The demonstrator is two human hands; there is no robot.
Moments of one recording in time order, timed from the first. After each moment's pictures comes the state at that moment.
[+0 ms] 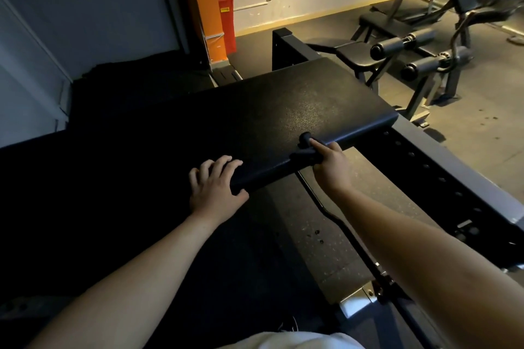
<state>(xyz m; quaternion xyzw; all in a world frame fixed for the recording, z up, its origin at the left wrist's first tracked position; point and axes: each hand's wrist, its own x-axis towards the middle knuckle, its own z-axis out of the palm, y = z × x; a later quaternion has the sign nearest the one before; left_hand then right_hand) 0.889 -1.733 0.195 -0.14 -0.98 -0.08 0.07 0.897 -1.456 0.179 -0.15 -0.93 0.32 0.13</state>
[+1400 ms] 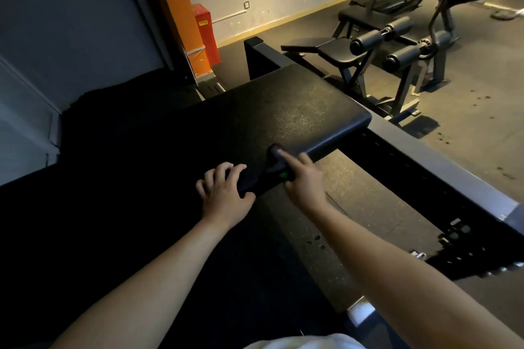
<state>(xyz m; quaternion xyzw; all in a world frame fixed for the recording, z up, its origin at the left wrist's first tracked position) 0.867 -1.630 0.204 -0.13 -0.99 -0.10 0.03 0.902 -1.438 0.177 -0.08 -0.92 0.33 0.17</state>
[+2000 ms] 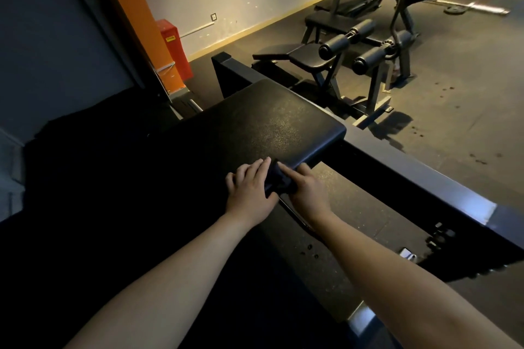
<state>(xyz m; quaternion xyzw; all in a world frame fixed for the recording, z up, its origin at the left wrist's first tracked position) 0.821 -1.520 0.214 -0.29 -0.95 -0.11 -0.03 0.879 -1.371 0.154 -0.12 -0.94 0.25 0.17</state>
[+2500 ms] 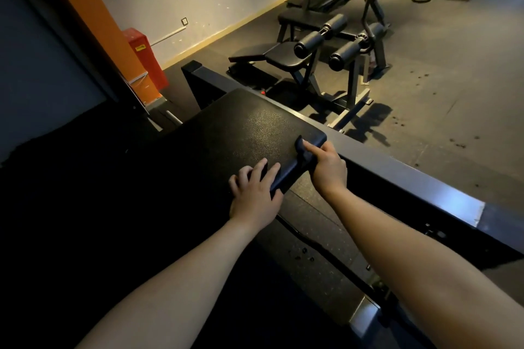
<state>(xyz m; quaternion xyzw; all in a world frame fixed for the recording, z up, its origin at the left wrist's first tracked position) 0.796 -1.452 0.197 -0.34 -0.94 -0.07 -0.02 0.845 -1.266 0.165 -0.31 -0.89 0.28 0.18</state>
